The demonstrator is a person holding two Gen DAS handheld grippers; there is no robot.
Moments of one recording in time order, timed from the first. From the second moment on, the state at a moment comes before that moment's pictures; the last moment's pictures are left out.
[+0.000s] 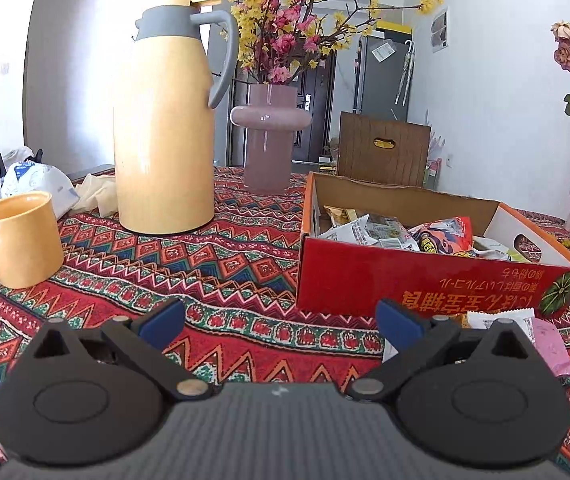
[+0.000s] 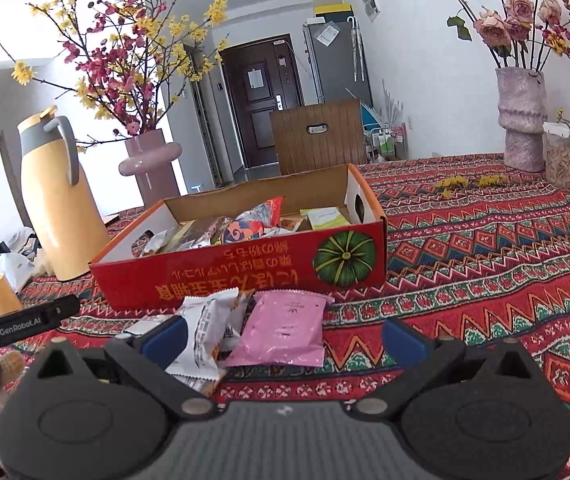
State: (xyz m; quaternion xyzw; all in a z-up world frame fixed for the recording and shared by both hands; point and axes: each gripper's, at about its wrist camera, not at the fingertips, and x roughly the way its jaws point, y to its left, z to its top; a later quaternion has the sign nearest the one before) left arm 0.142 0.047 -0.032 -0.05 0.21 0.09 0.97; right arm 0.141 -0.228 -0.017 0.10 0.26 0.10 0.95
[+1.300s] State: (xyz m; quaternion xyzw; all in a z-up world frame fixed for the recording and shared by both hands) left arm 0.147 0.058 -0.037 -0.09 0.23 0.07 0.97; right arm 0.235 -0.190 -0.048 0.03 0.36 0.05 0.93
